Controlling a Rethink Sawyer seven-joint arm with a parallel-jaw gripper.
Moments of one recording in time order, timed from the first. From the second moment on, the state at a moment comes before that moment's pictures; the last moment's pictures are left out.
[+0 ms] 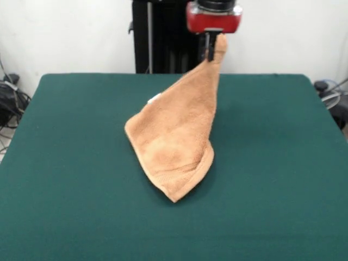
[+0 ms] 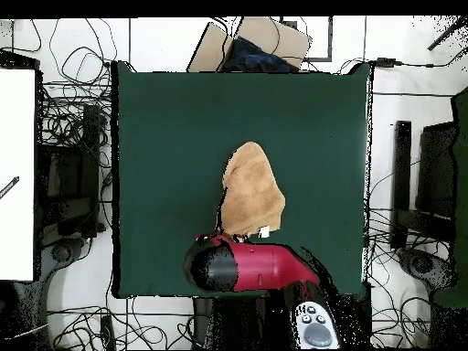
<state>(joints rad) -0.30 -0.90 0.11 2.13 -0.23 0.38 1.70</state>
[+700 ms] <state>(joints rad) -0.24 -0.93 0.11 2.14 -0.06 0.40 1.73</state>
